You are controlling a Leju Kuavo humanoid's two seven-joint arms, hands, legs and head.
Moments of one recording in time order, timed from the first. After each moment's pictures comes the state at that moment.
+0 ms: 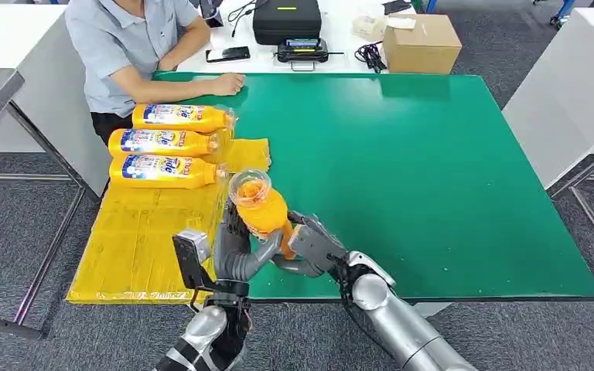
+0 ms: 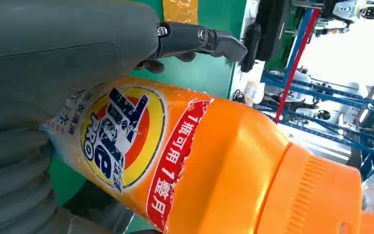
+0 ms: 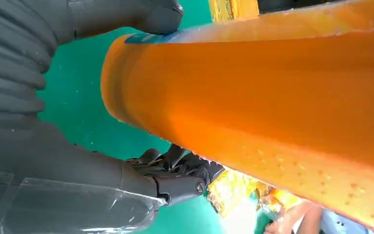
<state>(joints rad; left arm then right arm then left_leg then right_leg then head) -0.23 -0.27 -0.57 -1.12 0.40 0.48 -0.51 -0.37 0.00 0.66 -1.08 0.14 0.15 -0.34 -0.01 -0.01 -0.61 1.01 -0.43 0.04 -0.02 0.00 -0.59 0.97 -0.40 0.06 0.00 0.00</state>
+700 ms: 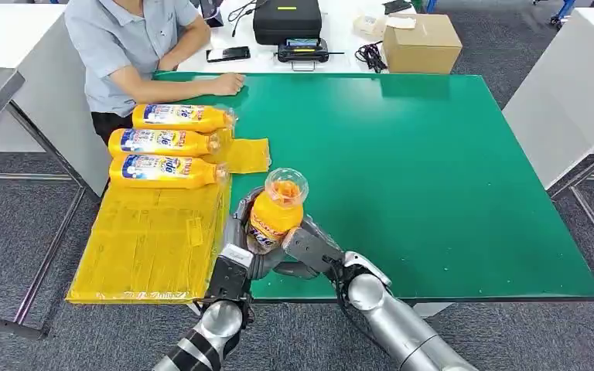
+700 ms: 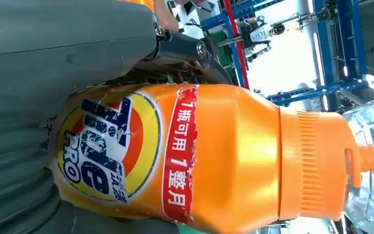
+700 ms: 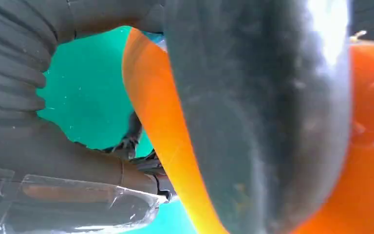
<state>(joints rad) -0.30 -0.30 -0.56 -0.97 -0.06 0.69 -0.61 -0.38 0.00 0.68 -1.08 0.12 0.14 -0.35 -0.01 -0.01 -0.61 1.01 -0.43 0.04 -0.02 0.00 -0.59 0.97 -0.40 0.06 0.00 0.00</state>
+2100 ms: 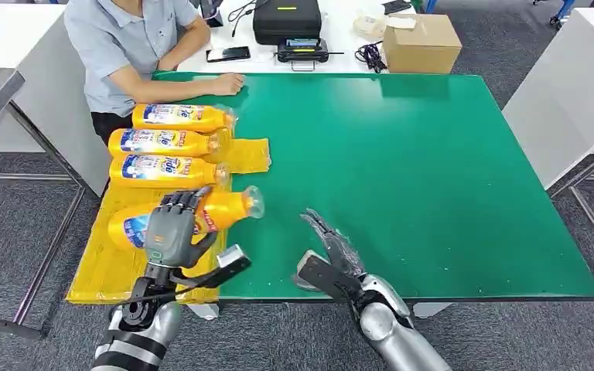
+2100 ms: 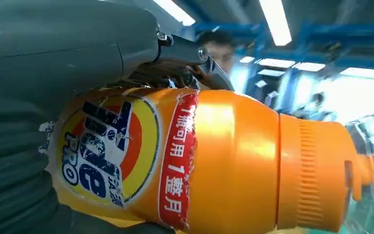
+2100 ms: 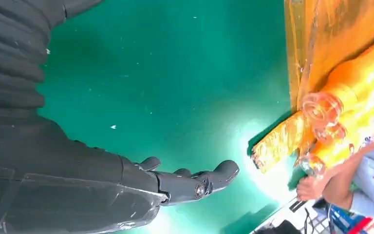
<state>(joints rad) -0.21 -0.15 -0.17 -1.19 -1.36 0.70 -0.08 -0.20 -0.01 0.53 -1.16 0.40 -0.07 -0.36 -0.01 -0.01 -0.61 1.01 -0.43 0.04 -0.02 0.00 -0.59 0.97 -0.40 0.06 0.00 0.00</state>
